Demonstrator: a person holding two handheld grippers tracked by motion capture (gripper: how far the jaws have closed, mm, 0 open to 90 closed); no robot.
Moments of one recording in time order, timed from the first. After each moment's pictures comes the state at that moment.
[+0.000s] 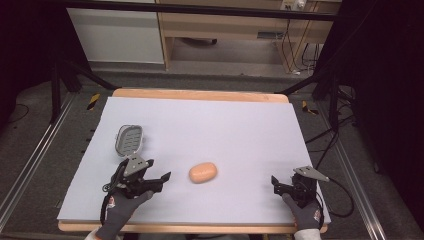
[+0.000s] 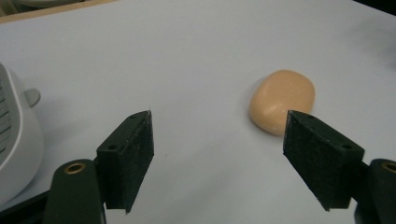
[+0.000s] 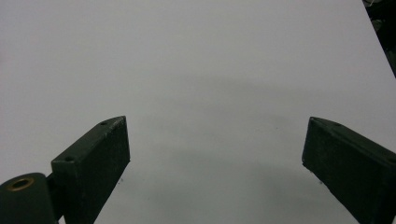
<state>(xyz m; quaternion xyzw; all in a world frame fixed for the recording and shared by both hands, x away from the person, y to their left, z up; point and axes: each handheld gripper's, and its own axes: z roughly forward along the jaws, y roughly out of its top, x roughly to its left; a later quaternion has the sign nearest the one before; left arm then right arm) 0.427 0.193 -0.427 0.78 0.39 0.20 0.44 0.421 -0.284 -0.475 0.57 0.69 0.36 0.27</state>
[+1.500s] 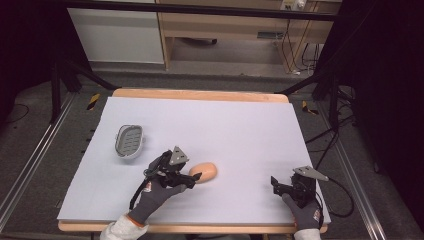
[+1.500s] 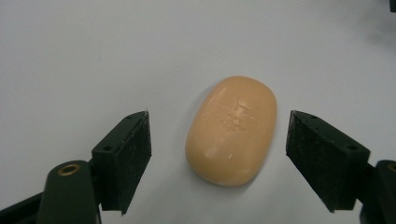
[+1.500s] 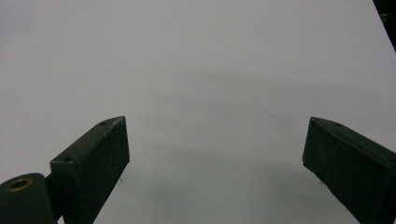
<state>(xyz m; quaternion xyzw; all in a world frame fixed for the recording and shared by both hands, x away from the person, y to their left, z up) 0.464 0.109 -0.442 0.85 0.33 0.15 0.39 0.422 -0.284 -0.477 0.57 0.69 0.36 0.26</state>
